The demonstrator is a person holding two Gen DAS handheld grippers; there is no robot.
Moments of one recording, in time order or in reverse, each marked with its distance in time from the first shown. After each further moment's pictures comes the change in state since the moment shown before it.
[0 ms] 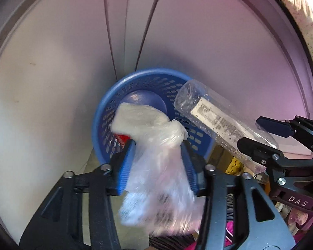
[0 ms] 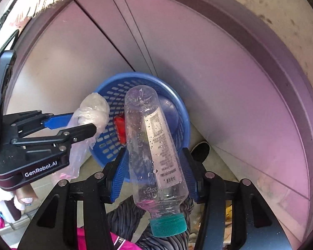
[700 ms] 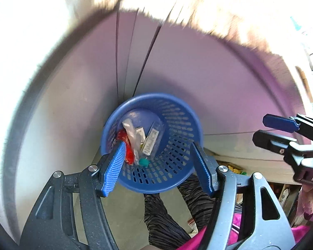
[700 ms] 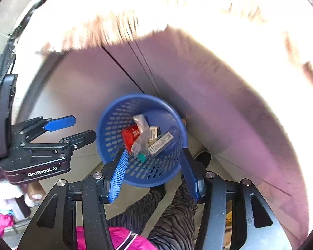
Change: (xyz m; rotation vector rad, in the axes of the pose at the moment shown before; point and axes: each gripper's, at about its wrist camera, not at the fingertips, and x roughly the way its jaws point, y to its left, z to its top) left arm -0.064 0.010 -0.003 0.010 -0.137 -0.036; right arm -0.069 -0.003 0.005 0.009 -0.112 0.057
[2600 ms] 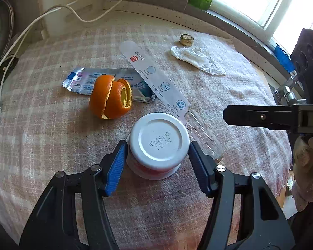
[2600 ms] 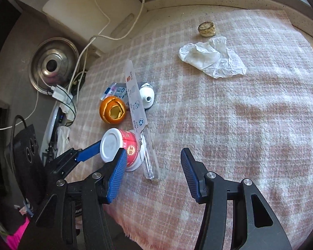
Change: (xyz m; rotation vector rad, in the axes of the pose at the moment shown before) left arm -0.037 -0.109 0.244 0.173 -0.267 0.003; right arm -0.093 -0.149 0.218 0.200 -0.231 0.305
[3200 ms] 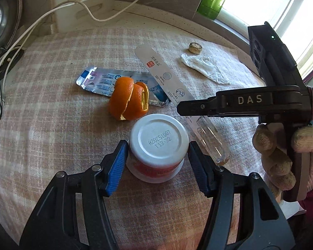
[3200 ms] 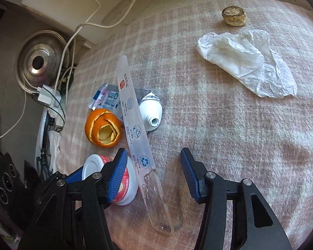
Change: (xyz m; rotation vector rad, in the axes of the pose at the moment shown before) left arm -0.017 0.023 -0.006 -0.054 -0.029 -0.020; right arm 0.068 0.016 0.032 -0.006 0.096 -0.005
